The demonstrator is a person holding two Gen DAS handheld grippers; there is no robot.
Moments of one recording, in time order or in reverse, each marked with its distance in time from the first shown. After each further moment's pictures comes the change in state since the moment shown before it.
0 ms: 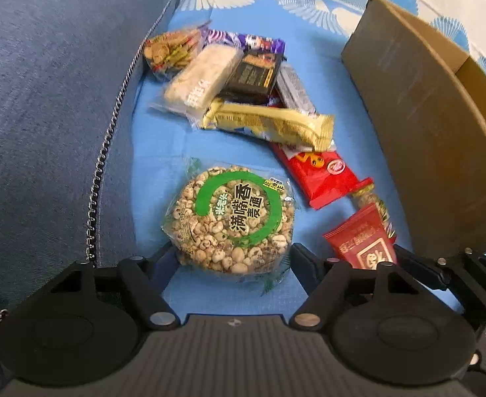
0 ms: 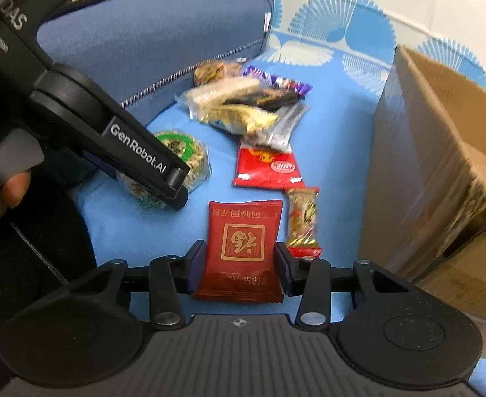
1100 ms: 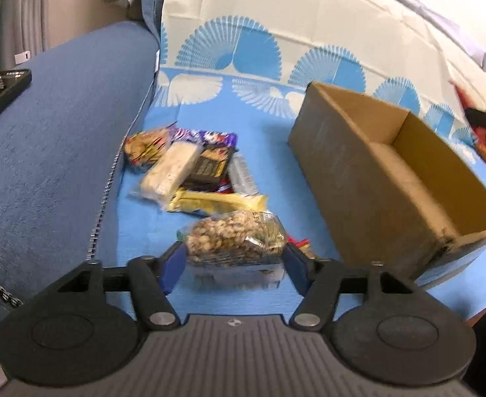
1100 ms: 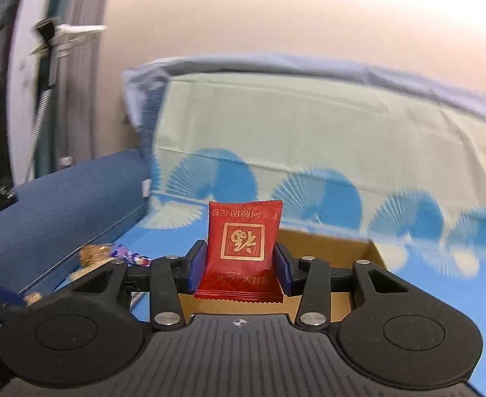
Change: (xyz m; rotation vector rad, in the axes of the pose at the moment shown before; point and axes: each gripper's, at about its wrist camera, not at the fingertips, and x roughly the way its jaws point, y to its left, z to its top) left arm -0.064 -0.030 -0.021 0.051 -0.327 -0.086; right arm -0.129 -0.179 0.063 0.172 -0.413 -0.220
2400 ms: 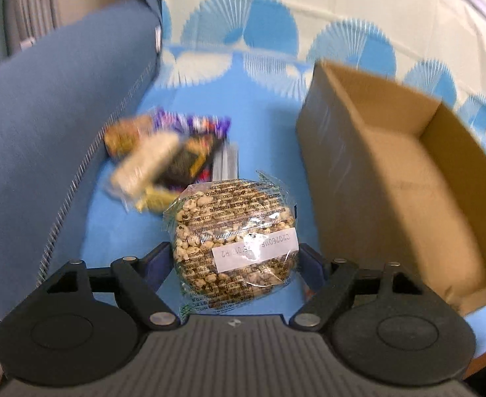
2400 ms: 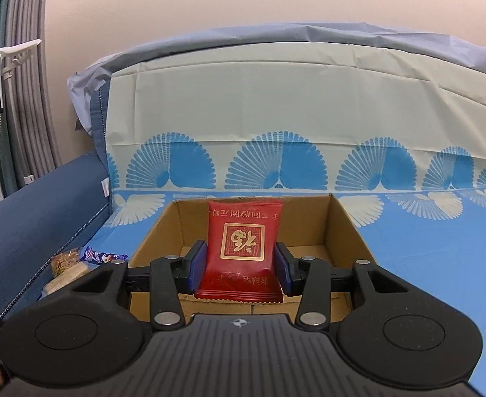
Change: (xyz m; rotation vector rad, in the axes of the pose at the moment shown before) left arm 0.048 -0.060 0.039 -0.050 0.102 0.148; right arm 0.008 -0.034 -0.017 0.129 0.044 -0.079
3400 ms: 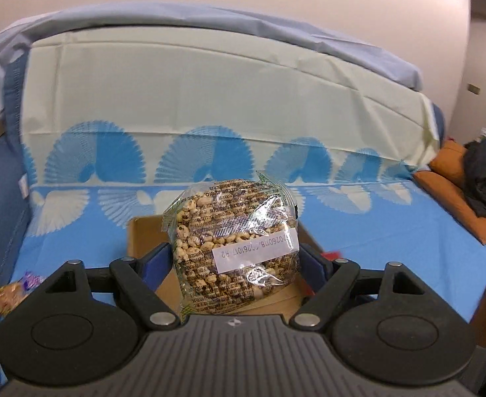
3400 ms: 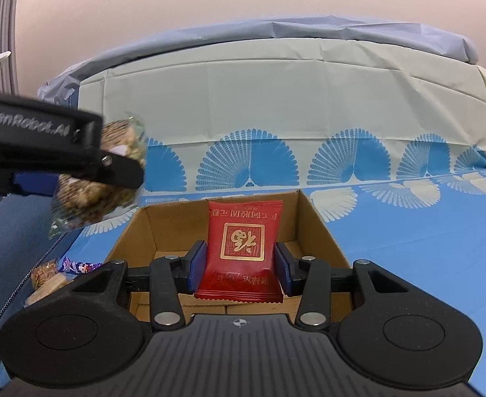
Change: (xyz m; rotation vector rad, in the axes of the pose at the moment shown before) left arm -0.071 -0.171 0.097 0.192 -0.274 -0.325; right arm -0.003 -0.016 -0.002 0.068 -0.007 -0.074
